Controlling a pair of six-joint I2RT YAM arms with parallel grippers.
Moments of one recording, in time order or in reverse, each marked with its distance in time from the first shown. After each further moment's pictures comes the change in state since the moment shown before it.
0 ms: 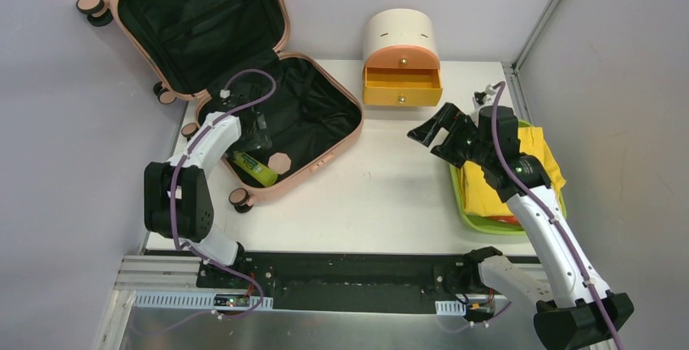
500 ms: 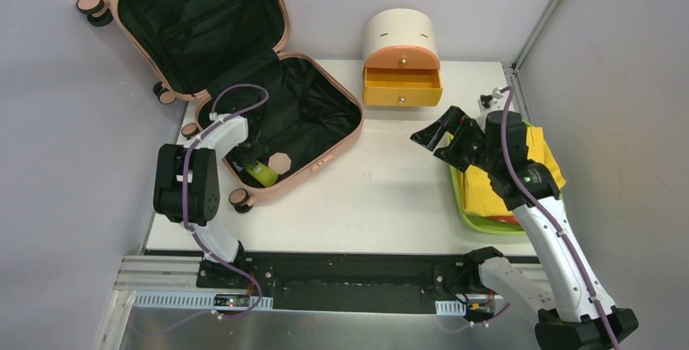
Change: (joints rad) left arm 0.044 0.128 -0.085 0.005 -0.092 -0.465; right arm 0.000 -0.086 -0.051 -0.012 -0.037 -0.001
